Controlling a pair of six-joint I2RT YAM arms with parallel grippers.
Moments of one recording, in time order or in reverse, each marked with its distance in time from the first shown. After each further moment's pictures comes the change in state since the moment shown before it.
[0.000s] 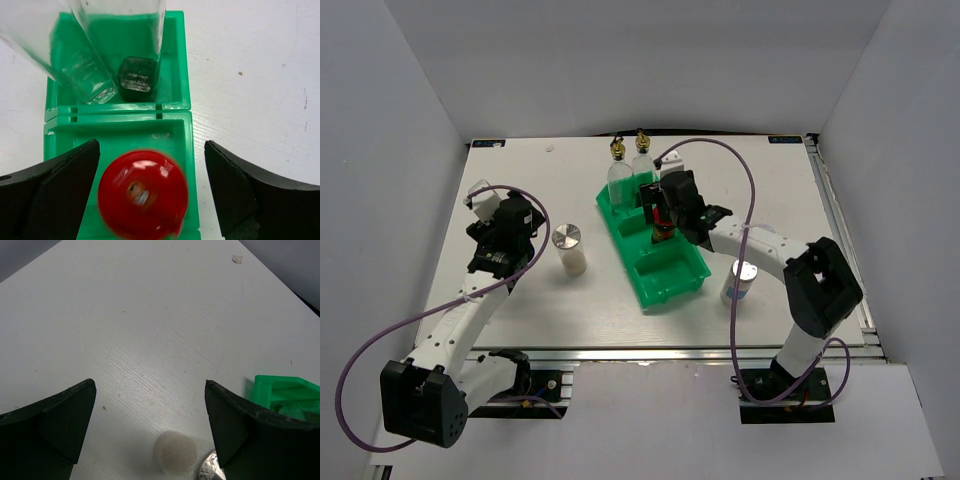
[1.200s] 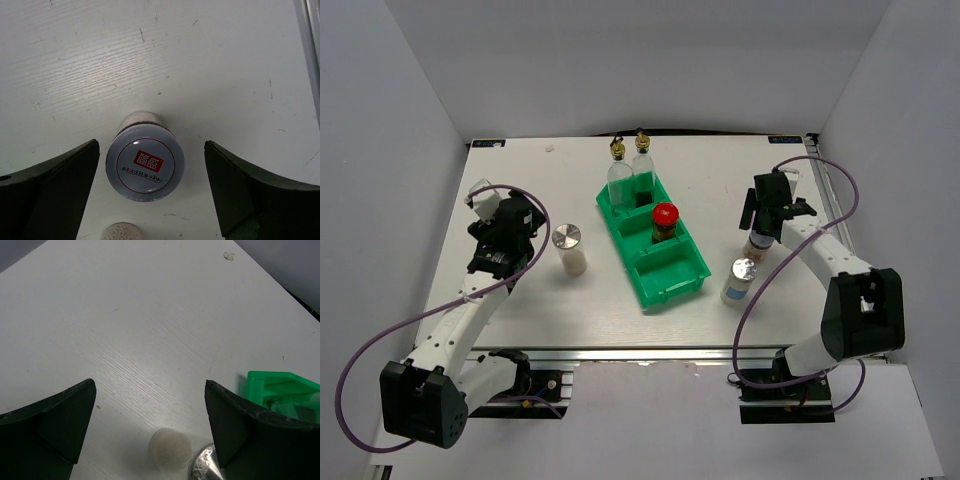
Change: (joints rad) left arm 0.000 -0.003 0.000 0.006 0.029 0.000; right arm -0.514 -0.253 -0.187 -0.438 0.083 0.185
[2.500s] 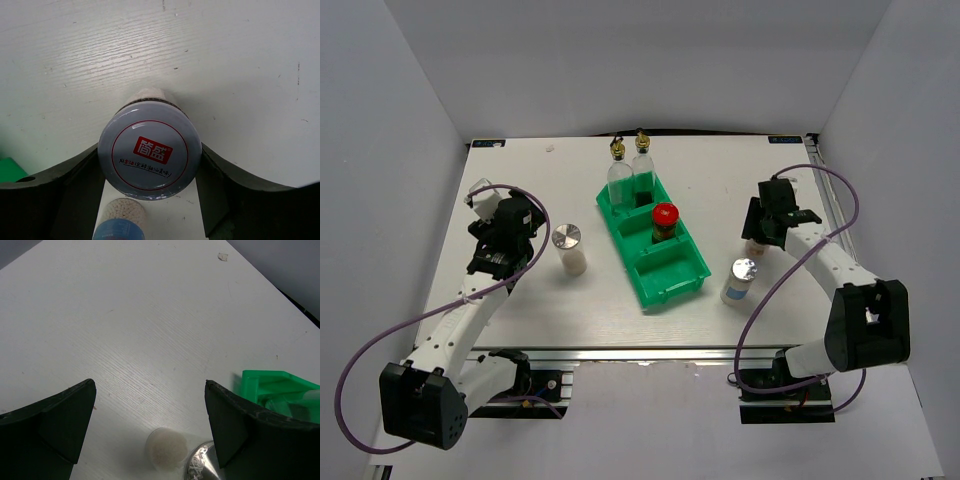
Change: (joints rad) left arm 0.000 -0.006 -0.002 0.016 0.015 0.002; right arm -0.010 -0.054 -0.056 -0.039 -0.126 0.006
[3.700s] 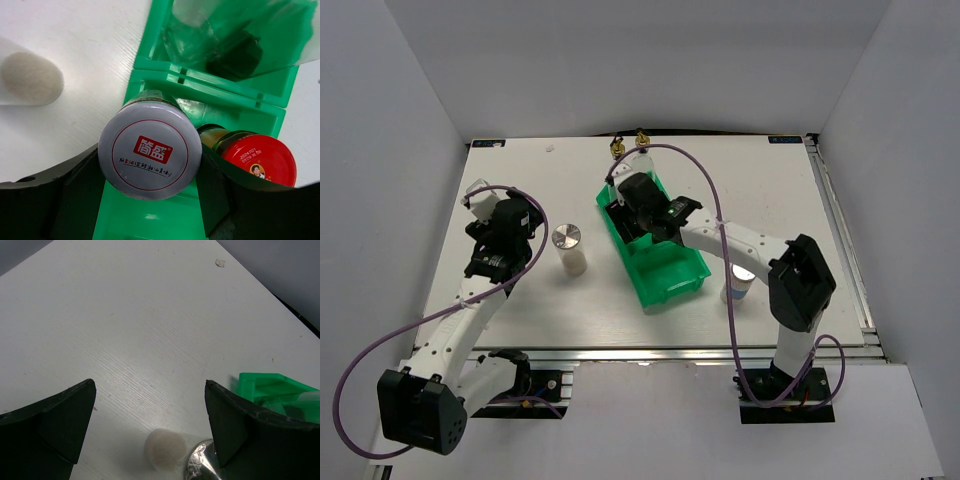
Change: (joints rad) left arm 0.000 -0.028 0.000 -0.007 -0.009 0.000; right arm 0.692 0.403 0.537 0.076 -0.090 -0.275
